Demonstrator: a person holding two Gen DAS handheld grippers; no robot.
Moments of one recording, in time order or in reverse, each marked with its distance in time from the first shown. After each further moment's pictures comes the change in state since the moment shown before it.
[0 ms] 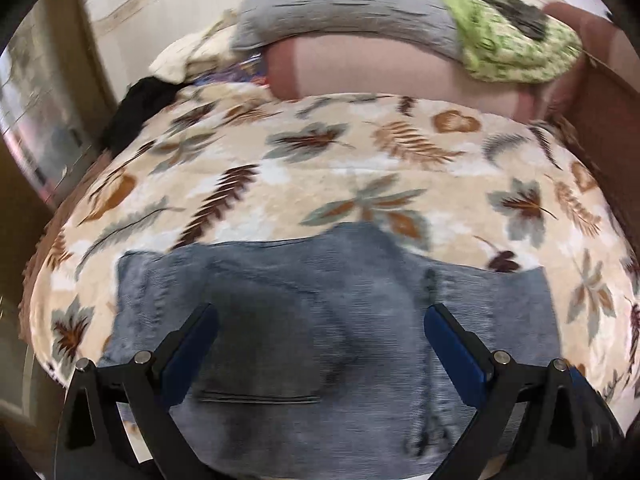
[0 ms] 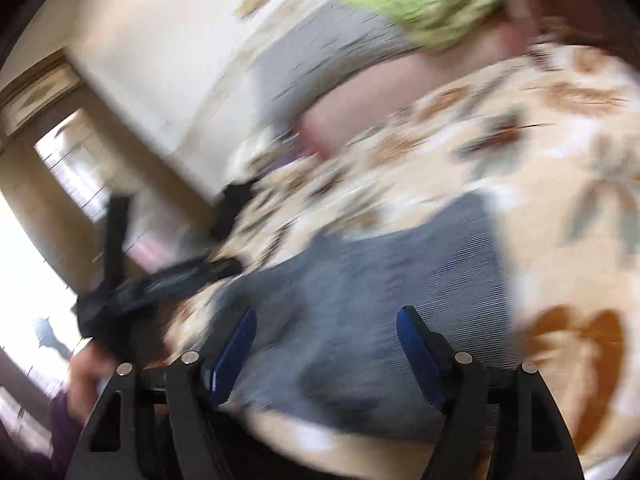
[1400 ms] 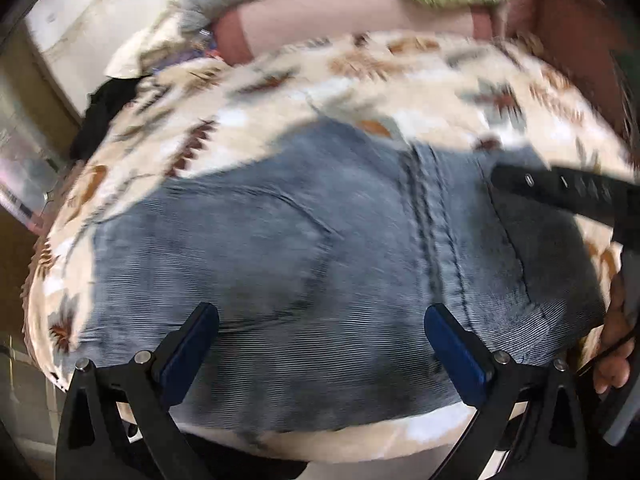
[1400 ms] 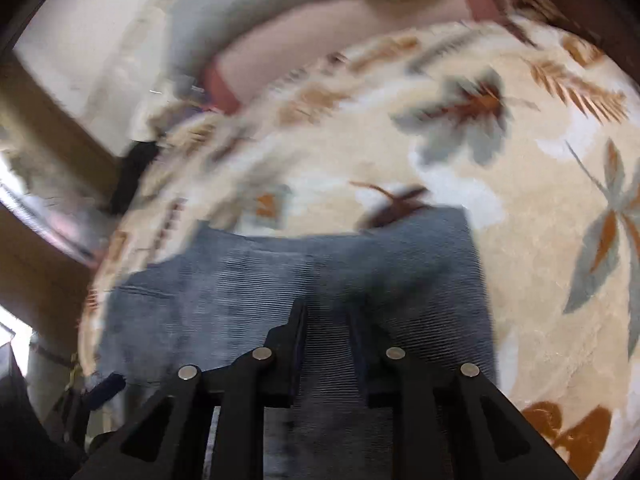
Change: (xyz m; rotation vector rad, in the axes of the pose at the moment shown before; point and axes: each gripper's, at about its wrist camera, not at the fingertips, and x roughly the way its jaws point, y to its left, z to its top) left arm 0.005 0.007 -0.065 0.153 0.078 0.006; right arm 0.095 0.030 0.041 -0.160 0.171 -0.138
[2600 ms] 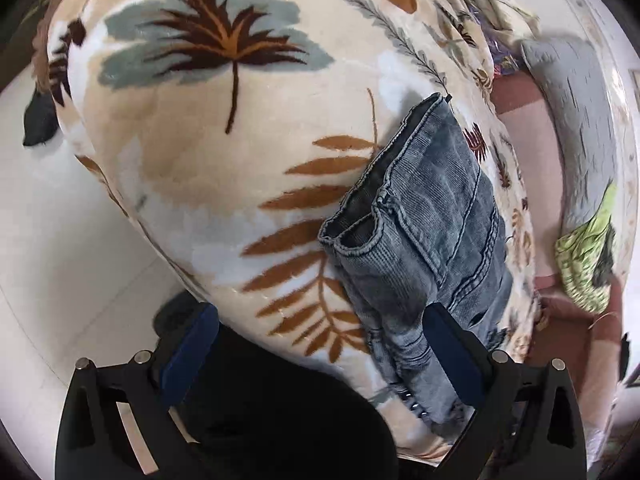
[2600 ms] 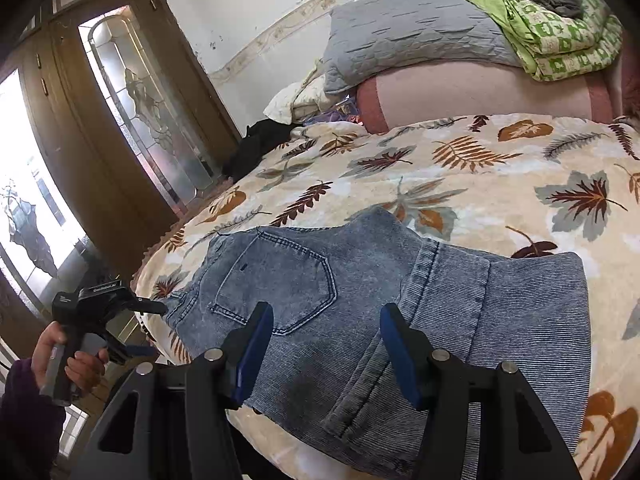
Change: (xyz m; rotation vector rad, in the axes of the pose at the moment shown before) left arm 0.040 0.259 -0.131 -1.113 0.259 -0.373; right arm -0.027 0.083 -0.052 -0.296 -0.059 0.185
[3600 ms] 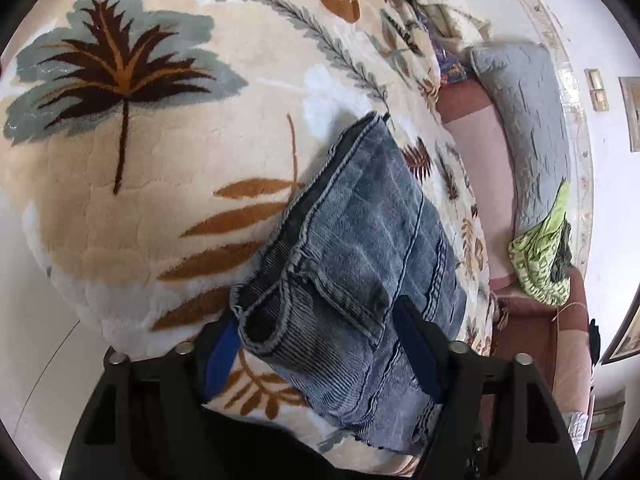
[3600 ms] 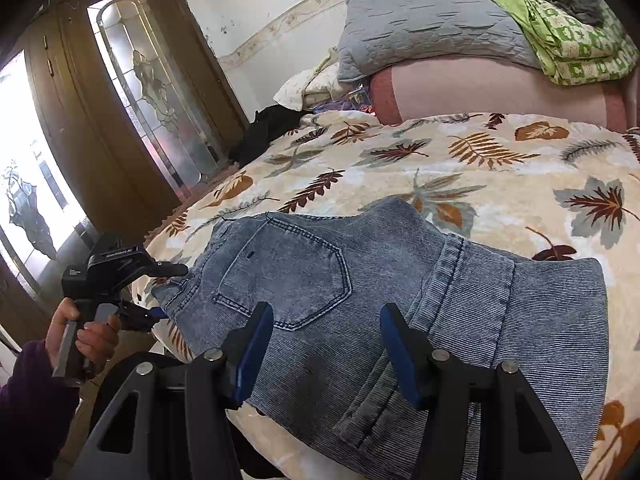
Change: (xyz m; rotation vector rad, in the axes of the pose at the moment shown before) left arm 0.022 -0.019 0.025 0.078 -0.064 -0.207; right arm 0.016 0.013 -0.002 -0.053 0.028 0.006
